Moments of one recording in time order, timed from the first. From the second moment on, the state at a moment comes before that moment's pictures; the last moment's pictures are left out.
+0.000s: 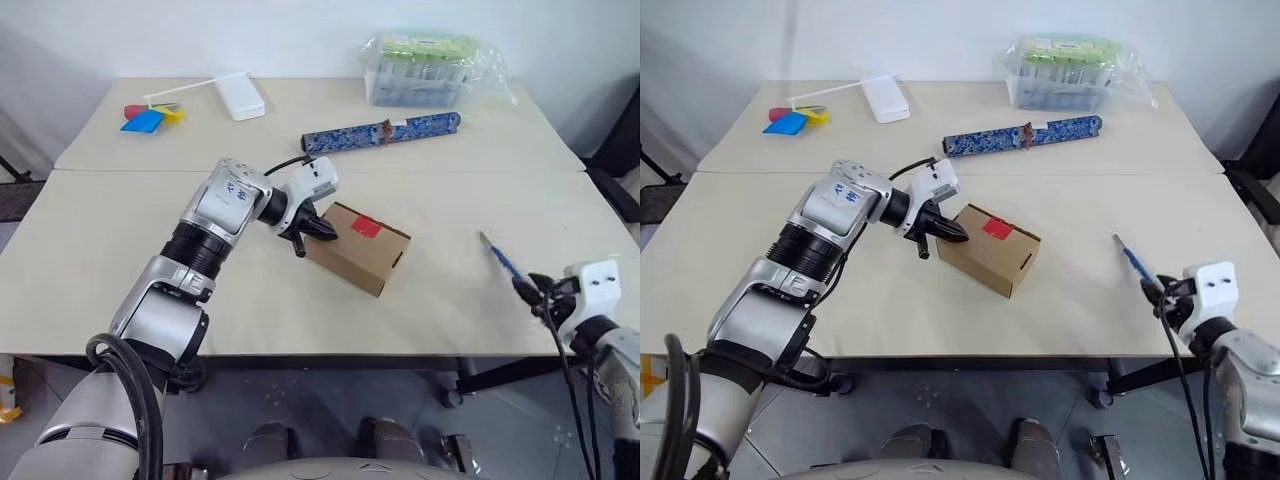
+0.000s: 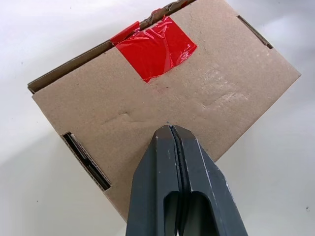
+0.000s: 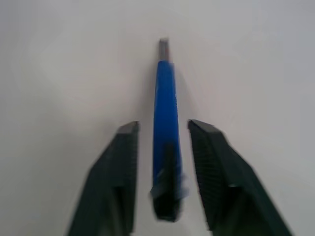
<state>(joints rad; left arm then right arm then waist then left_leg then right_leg) -1.18 0.39 -0.39 0.56 -0.04 0.73 -1.12 0.02 -0.60 -0.46 -0.07 0.29 0.42 0.62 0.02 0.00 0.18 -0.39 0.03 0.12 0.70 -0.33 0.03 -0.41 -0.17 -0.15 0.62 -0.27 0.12</state>
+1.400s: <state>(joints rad) -1.11 0.62 -0.19 0.24 -0.13 1.07 -1.05 -0.92 -0.69 0.21 0.60 0.03 0.23 0.92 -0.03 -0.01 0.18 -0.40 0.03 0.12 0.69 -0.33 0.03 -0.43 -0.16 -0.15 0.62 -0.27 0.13</state>
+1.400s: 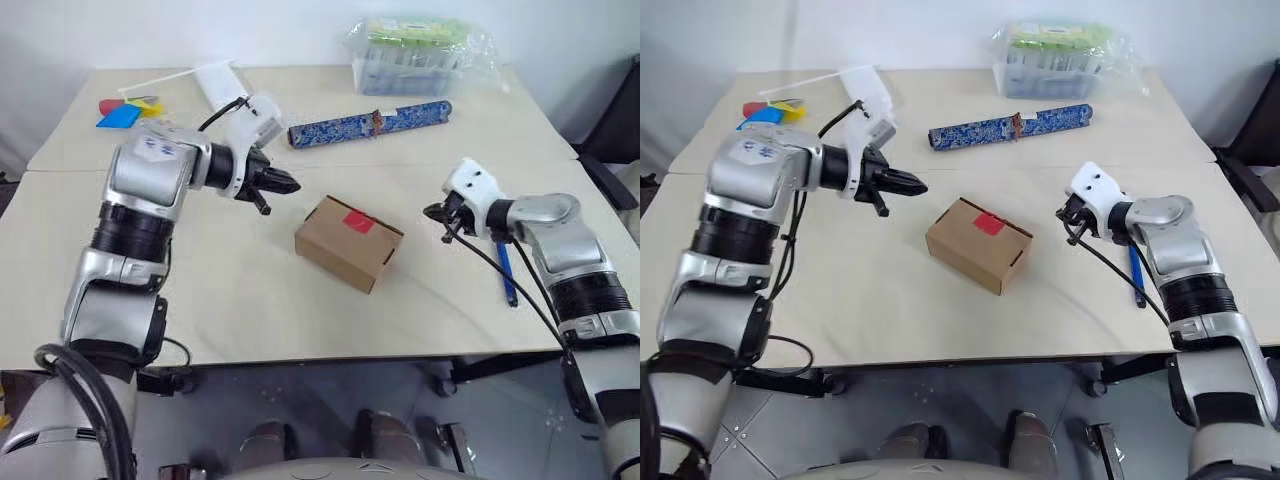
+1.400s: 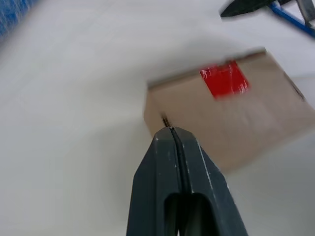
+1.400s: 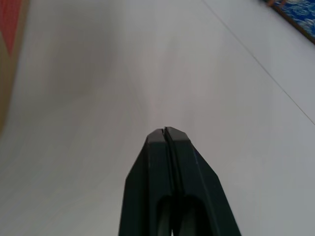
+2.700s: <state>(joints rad) -0.88 0.43 -0.22 0.24 -0.32 1.10 -0.81 -0.63 -0.75 0.18 -0.21 0.25 0.88 1.13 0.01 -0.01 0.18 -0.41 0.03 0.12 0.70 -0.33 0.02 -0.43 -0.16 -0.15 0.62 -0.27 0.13</state>
